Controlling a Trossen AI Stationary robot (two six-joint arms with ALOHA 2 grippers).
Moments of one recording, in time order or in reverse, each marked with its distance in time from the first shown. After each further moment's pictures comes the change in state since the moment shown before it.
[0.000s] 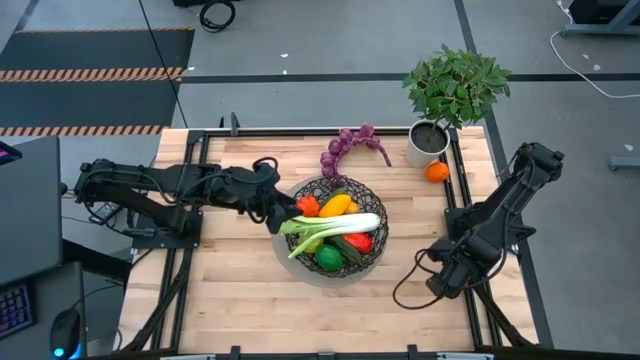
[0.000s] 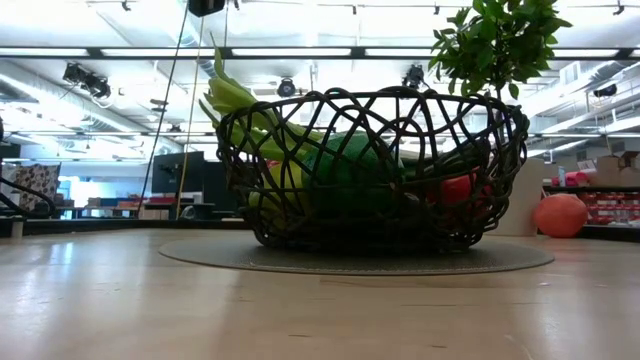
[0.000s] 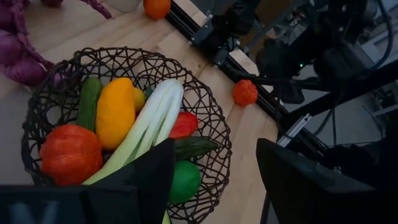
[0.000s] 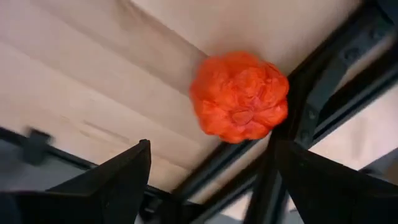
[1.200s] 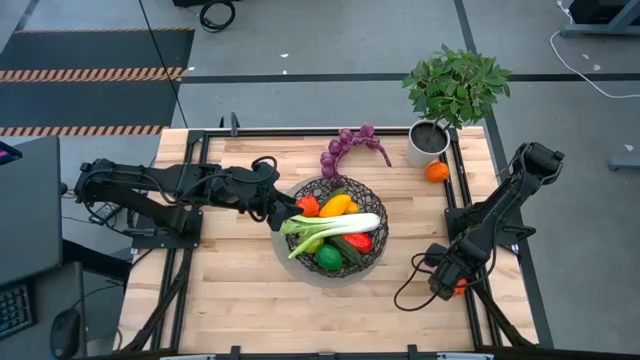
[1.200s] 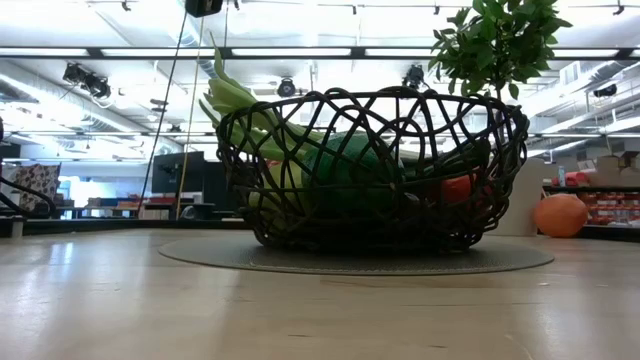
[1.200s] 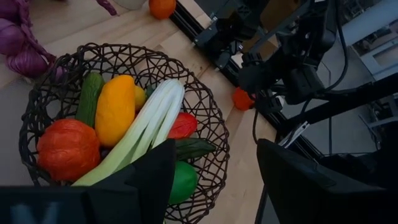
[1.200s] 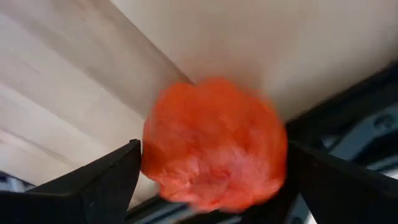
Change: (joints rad) left arm 0.001 0.001 0.000 -0.001 -0.008 -0.060; right arm 0.001 0.000 -0.274 0.253 -0.048 -0.222
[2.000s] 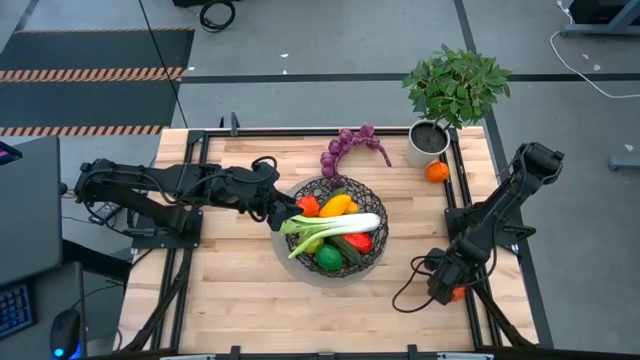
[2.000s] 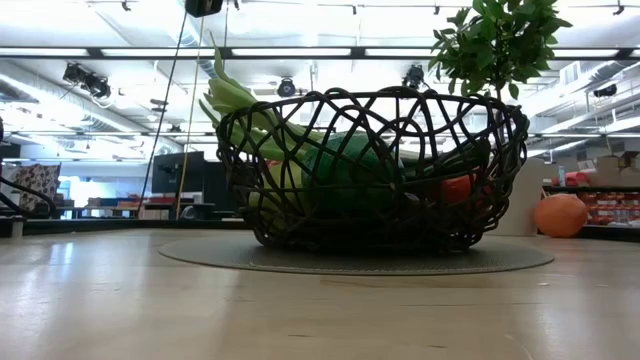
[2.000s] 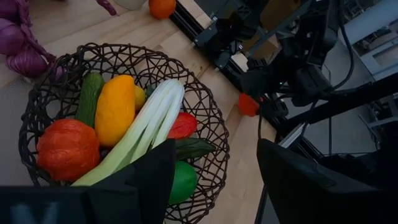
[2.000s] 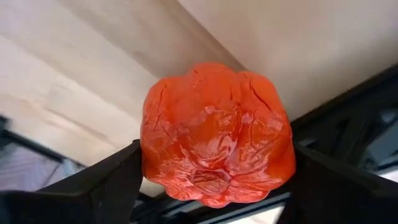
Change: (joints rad) left arm 0.000 0.000 0.000 0.001 0.000 0.000; right arm -0.012 -0.001 0.018 0.087 -0.062 0.092
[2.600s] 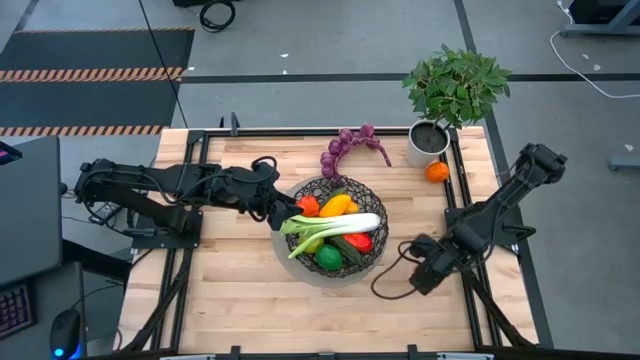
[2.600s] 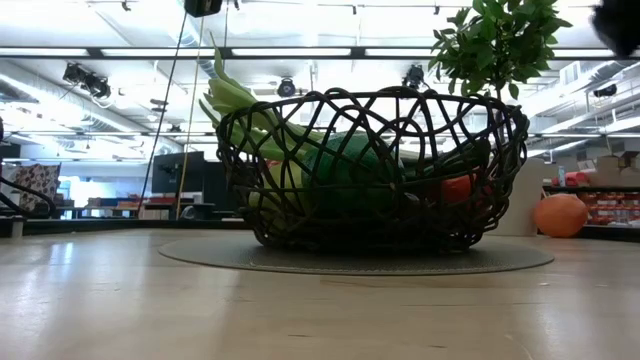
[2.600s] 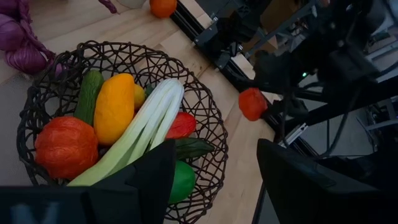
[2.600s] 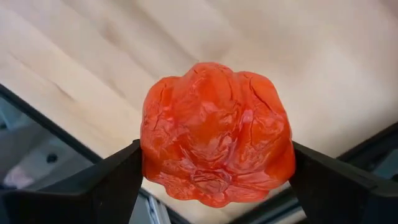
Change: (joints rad) left arm 0.000 0.000 0.000 0.000 0.000 -0.018; right arm -0.160 0.000 0.306 -0.247 0.270 -0.120
